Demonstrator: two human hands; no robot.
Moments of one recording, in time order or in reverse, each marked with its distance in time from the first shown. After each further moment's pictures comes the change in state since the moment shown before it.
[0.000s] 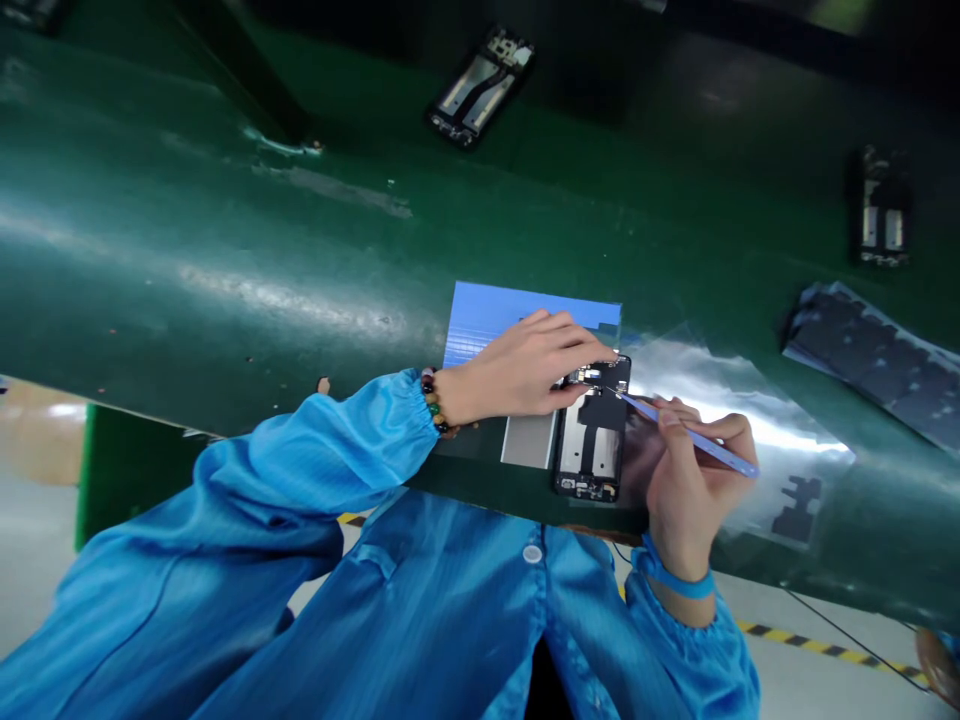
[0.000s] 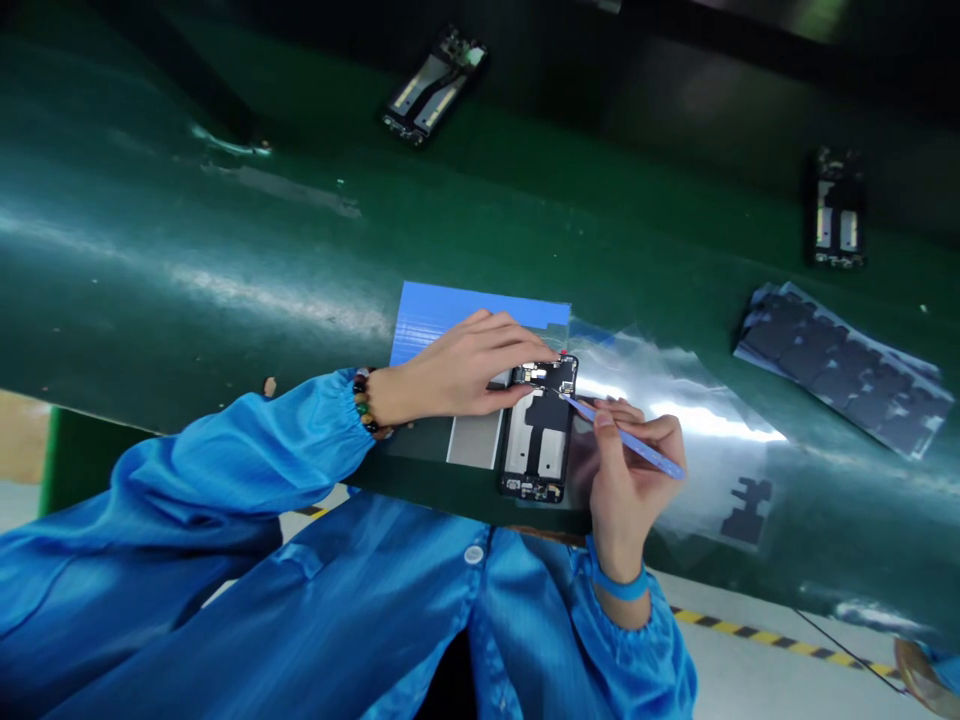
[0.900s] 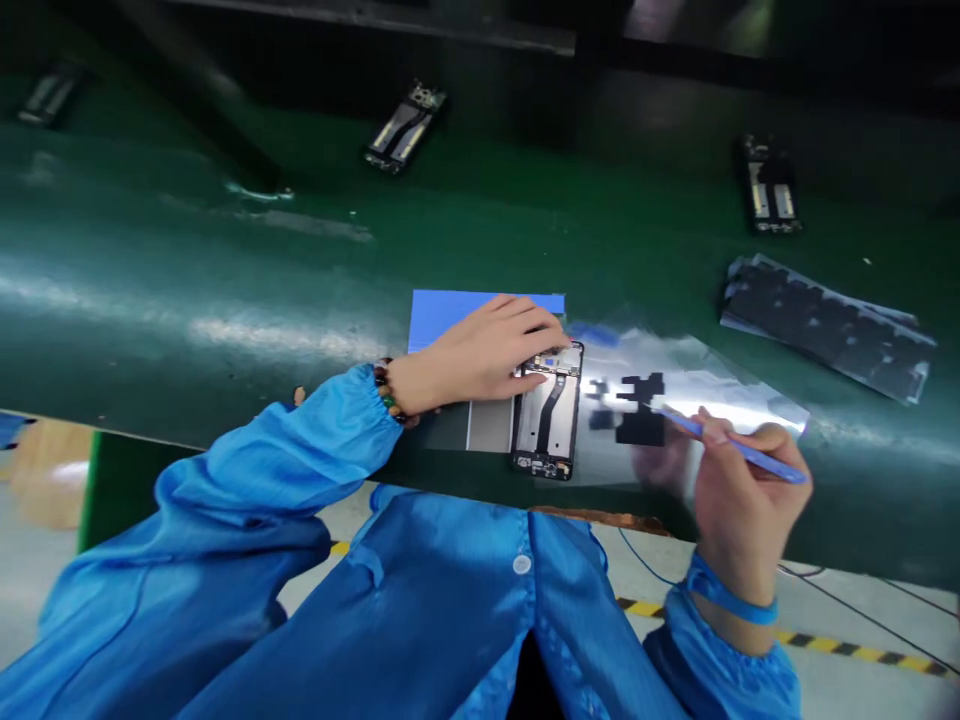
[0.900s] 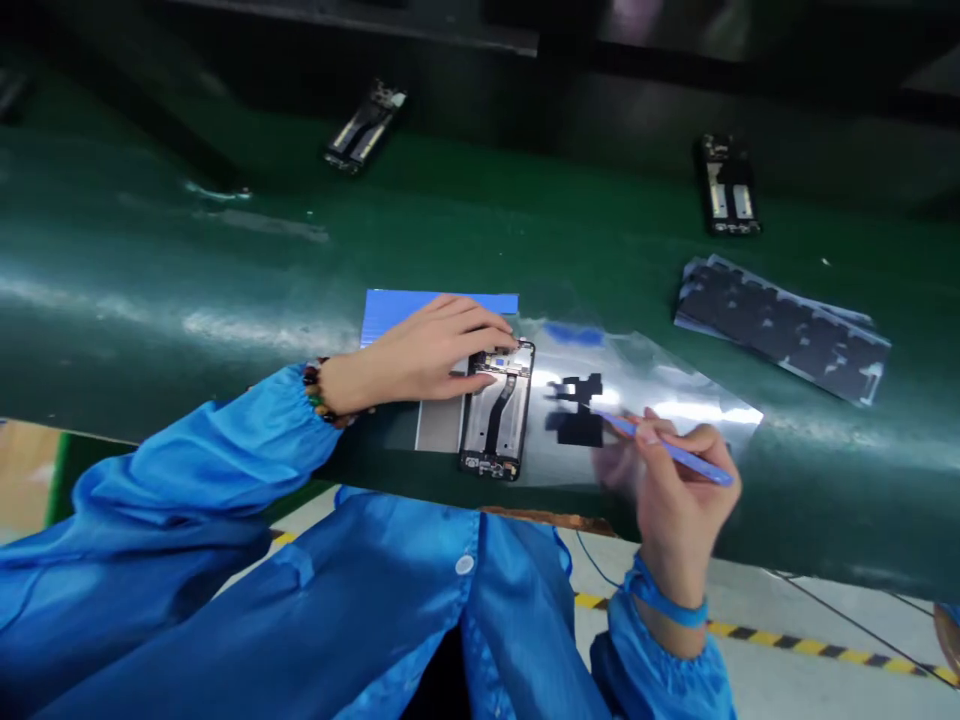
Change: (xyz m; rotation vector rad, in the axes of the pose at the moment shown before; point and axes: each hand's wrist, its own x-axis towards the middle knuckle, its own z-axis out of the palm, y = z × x) left_hand 0.021 0.007 -0.019 0.096 -0.138 0.069; right_hand 0.020 -0.001 -0.094 0.089 0.067 0.078
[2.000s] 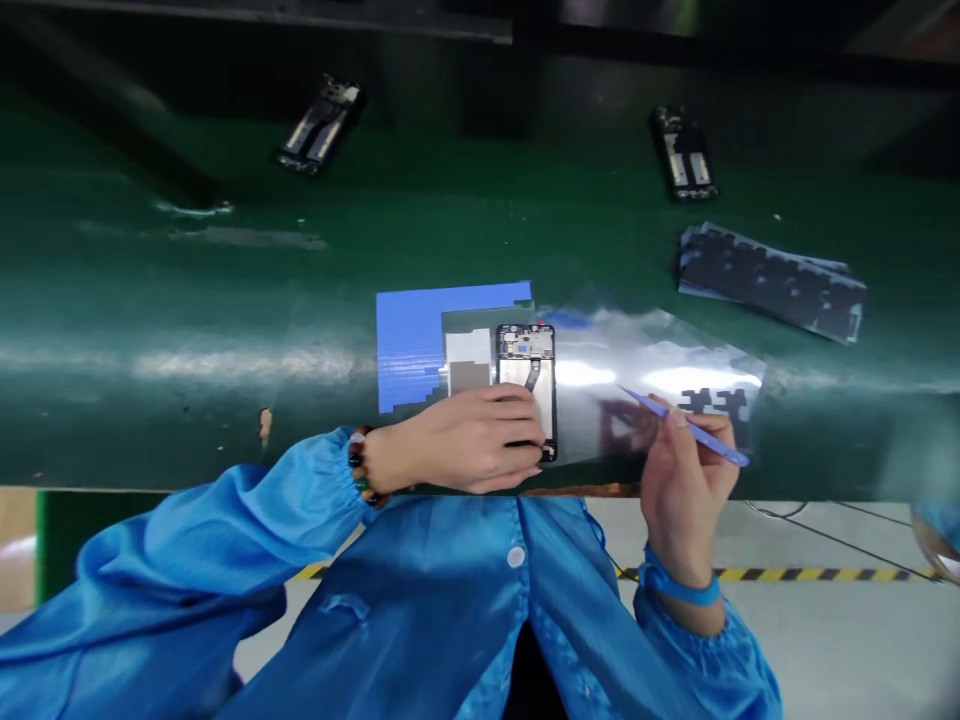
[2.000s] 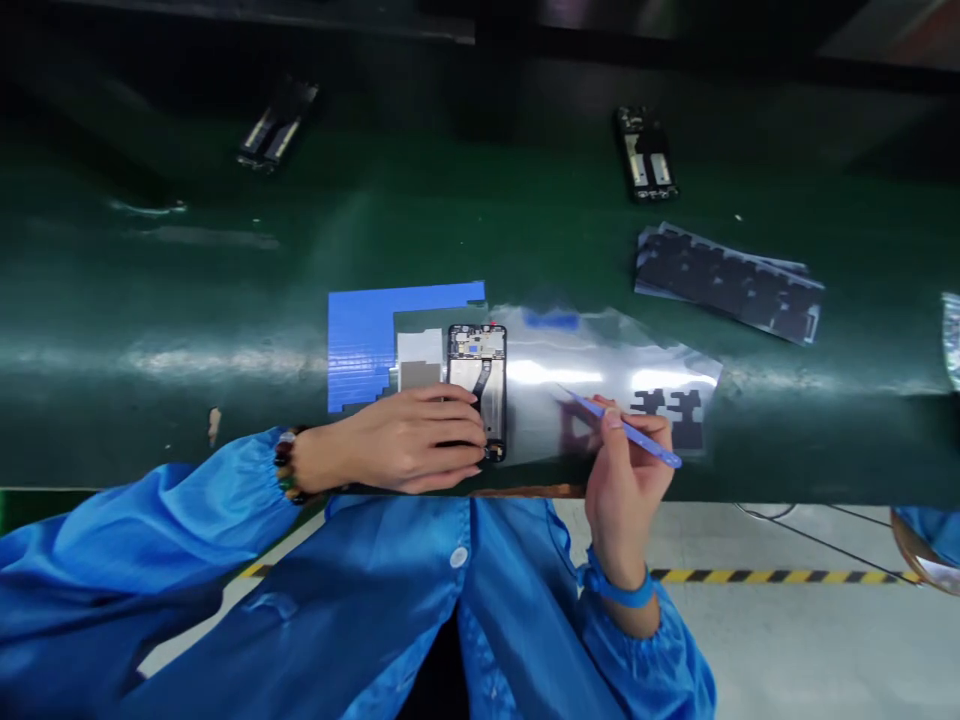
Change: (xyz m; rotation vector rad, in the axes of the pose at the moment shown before) left_hand -0.033 0.058 0.017 -0.060 0.057 0.470; right_hand -0.038 0.013 0.011 0.059 0.153 -0.005
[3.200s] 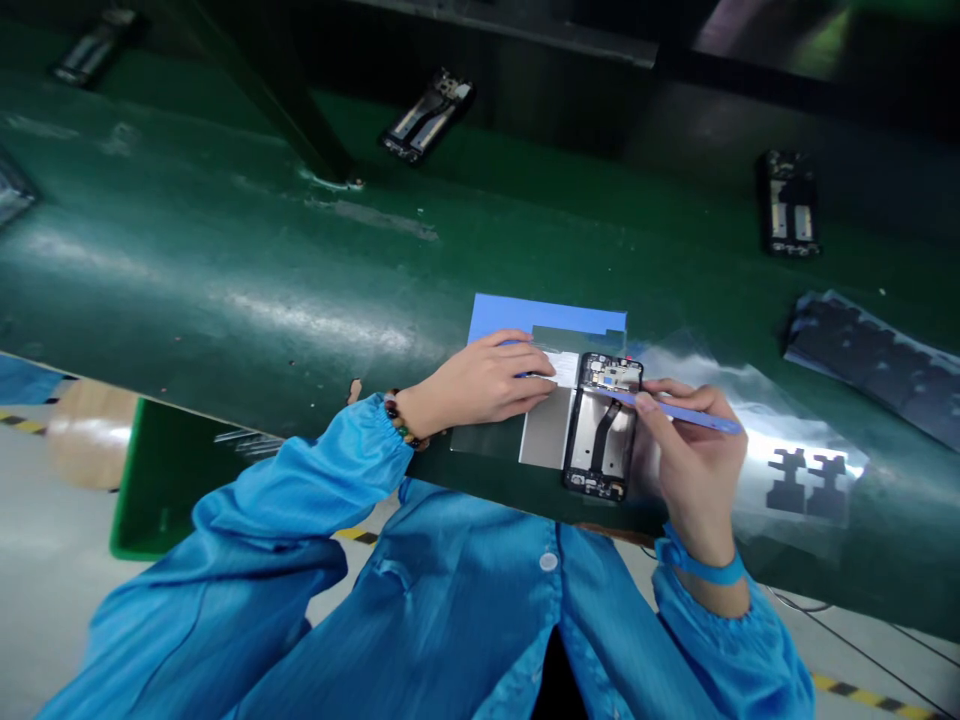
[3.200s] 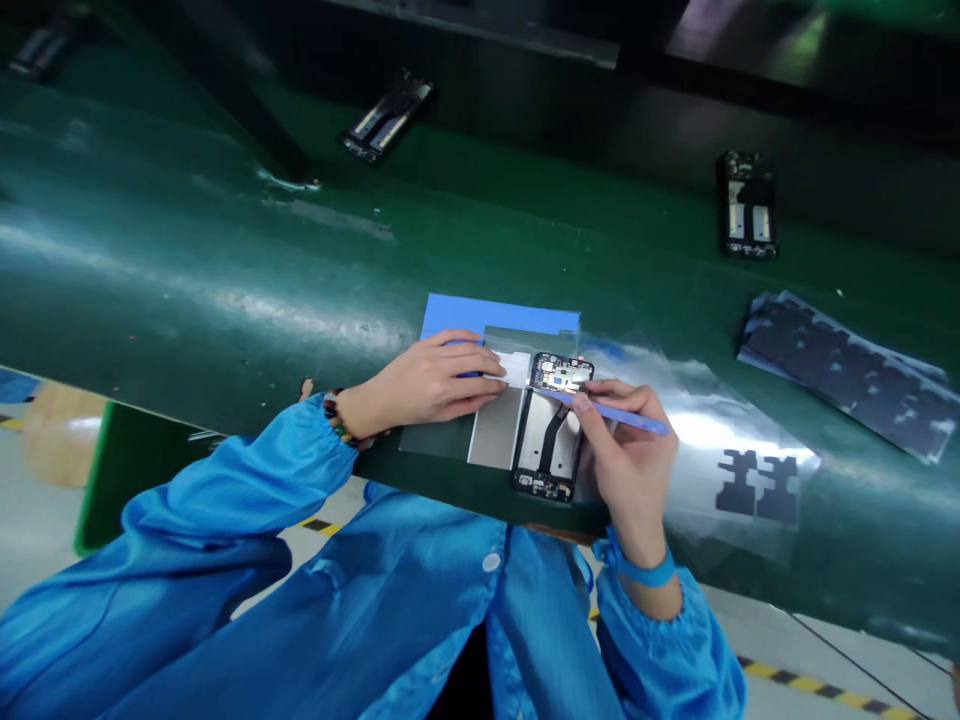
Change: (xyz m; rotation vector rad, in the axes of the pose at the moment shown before) left_hand -0.075 -0.048 -0.010 0.215 0.124 -0.354; right_hand 0.010 -0.004 0.088 -0.211 -0.486 0.018
